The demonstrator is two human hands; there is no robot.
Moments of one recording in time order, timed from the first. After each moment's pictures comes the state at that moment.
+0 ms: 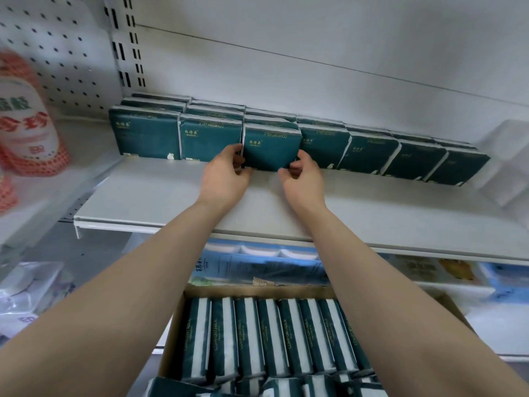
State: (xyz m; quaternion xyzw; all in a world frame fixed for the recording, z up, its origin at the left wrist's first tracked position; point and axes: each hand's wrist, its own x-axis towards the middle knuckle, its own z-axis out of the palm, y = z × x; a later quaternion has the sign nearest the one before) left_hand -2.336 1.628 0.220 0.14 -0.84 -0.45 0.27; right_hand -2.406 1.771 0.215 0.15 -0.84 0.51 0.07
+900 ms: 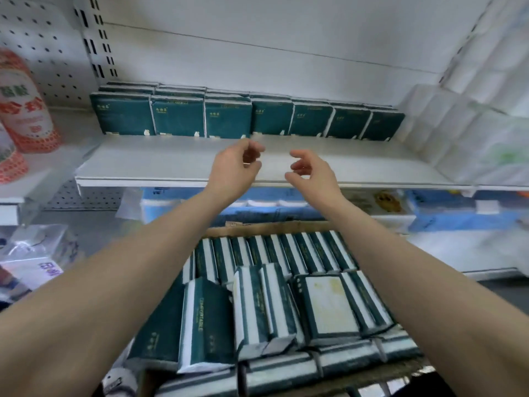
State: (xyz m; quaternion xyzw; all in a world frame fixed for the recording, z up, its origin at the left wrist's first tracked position) left_hand -2.242 1.738 0.243 0.01 -0.86 -0.46 0.23; right_hand -2.281 1.915 0.244 0.18 -0.87 0.46 0.04
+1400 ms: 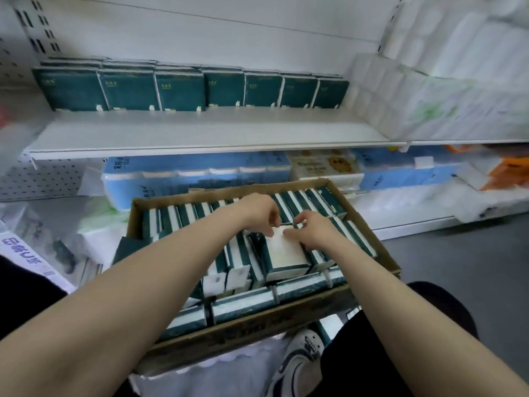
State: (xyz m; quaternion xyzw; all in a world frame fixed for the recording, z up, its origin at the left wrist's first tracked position) left_hand -2.170 1.865 0.207 -0.18 -0.96 -0.14 -0.16; right_hand -2.161 2.028 0.186 -0.02 -0.96 0.24 -0.17
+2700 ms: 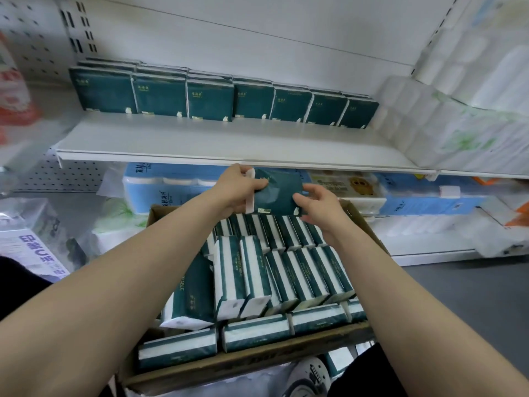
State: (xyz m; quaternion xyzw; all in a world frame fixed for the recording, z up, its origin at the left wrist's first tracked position) left_hand -2.208 1.789 0.214 0.14 -0.67 -0.72 -0.04; right_hand -2.219 1.979 0.213 -0.03 -0.80 0.59 -0.10
